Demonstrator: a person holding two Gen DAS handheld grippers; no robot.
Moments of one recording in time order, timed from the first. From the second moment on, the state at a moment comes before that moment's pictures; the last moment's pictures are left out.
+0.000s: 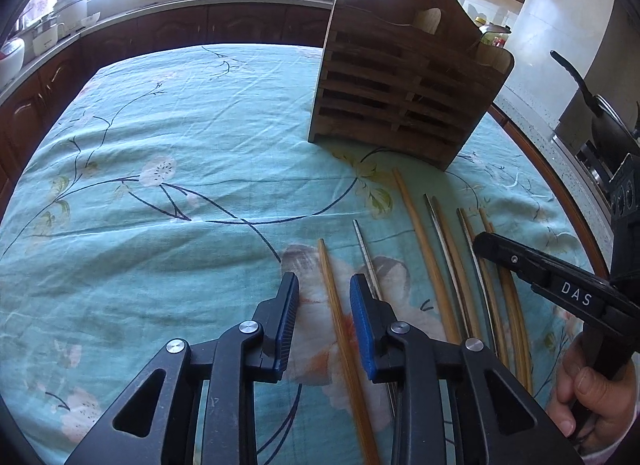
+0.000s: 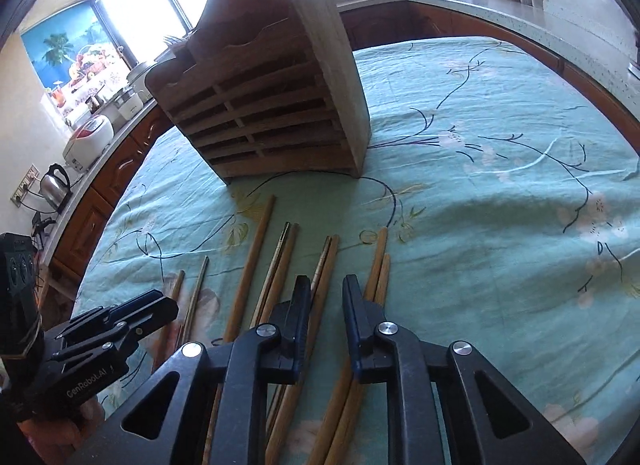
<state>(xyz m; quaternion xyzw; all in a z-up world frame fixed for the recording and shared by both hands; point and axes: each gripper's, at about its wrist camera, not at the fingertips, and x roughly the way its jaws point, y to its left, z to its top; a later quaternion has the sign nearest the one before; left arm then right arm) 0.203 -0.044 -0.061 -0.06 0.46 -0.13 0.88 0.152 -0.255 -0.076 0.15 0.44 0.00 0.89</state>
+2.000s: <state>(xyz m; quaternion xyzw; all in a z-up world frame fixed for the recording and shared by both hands) 0.100 0.013 0.103 -0.11 0.26 -0.17 0.94 0.078 -0.256 0.107 0.13 0.24 0.04 0.96</state>
